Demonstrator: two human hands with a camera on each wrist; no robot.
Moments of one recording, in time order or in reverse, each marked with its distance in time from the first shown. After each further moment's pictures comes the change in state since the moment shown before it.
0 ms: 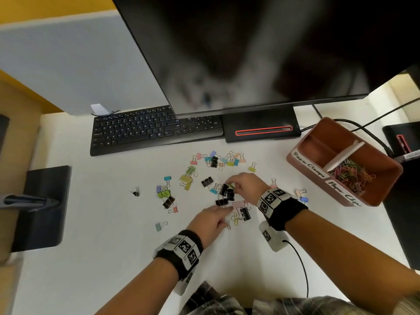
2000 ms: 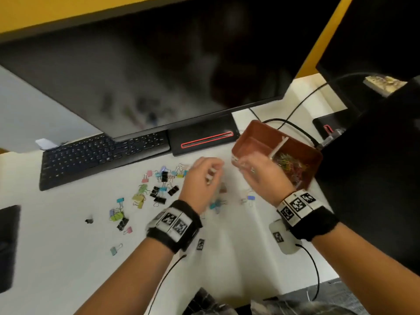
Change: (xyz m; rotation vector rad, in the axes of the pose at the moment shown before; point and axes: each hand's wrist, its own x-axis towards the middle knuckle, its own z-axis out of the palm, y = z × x) left_hand 0.083 0.157 -0.025 -0.162 0.470 0.200; right_hand -0.128 0.085 -0.097 0.079 0.660 -0.115
